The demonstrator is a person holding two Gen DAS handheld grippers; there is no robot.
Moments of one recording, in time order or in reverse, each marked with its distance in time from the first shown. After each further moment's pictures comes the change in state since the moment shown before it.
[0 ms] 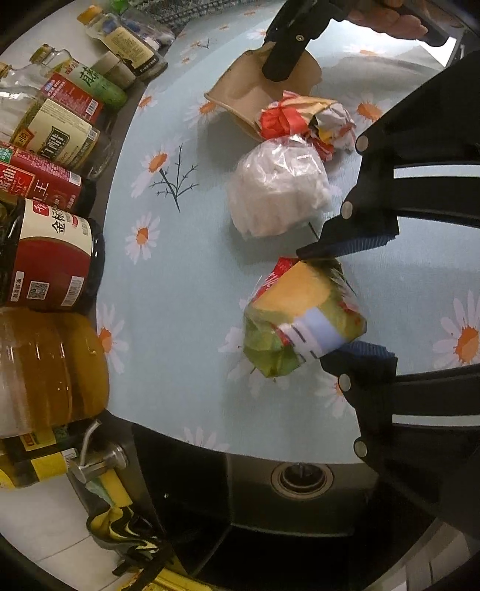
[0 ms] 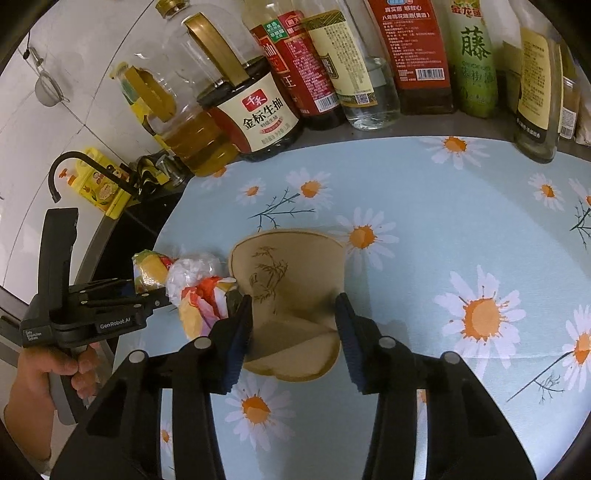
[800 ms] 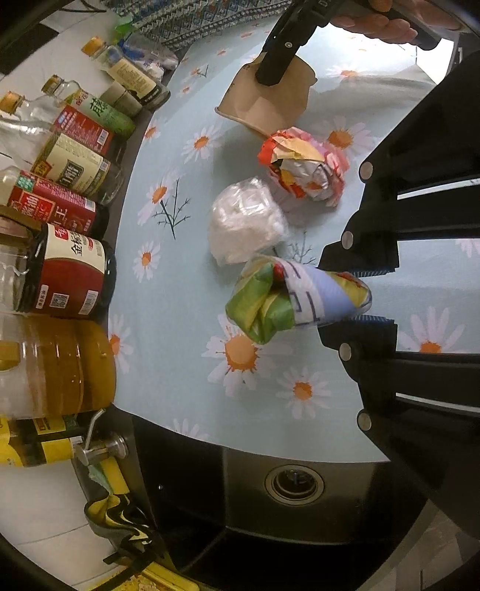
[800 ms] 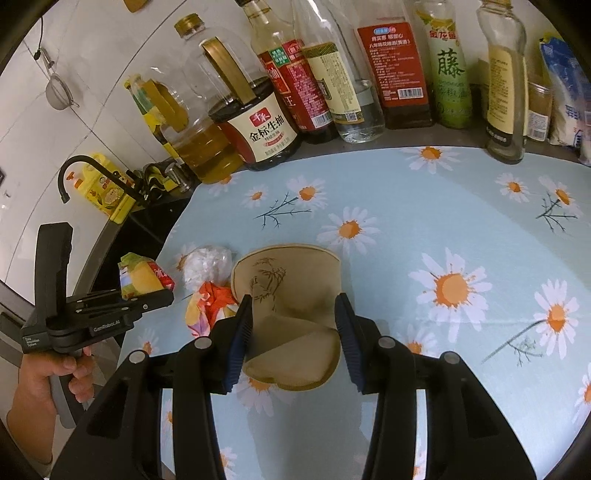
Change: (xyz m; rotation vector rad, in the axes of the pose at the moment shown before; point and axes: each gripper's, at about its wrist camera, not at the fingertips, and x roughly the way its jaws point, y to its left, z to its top) left arm -0.035 -0.002 -0.034 -0.009 -0.076 -0.055; right arm -0.038 0.005 -0.020 -0.005 -0.059 -0.019
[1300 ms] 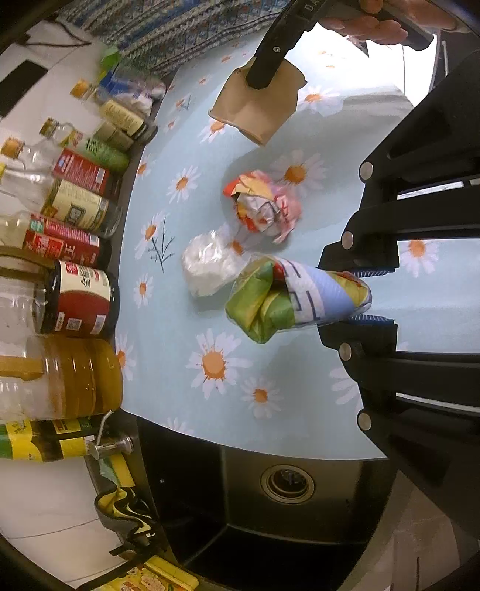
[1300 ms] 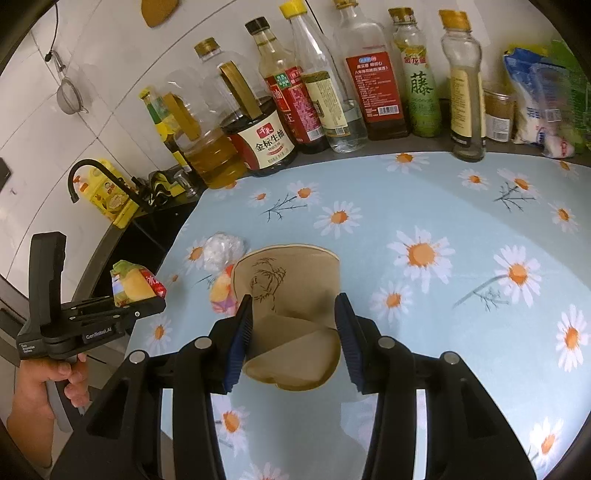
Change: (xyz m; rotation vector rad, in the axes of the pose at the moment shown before) left arm -0.041 -0.018 -0.040 0.042 -0.049 -0.037; right arm -0.052 0.015 -0.037 0.005 -0.070 -0.042
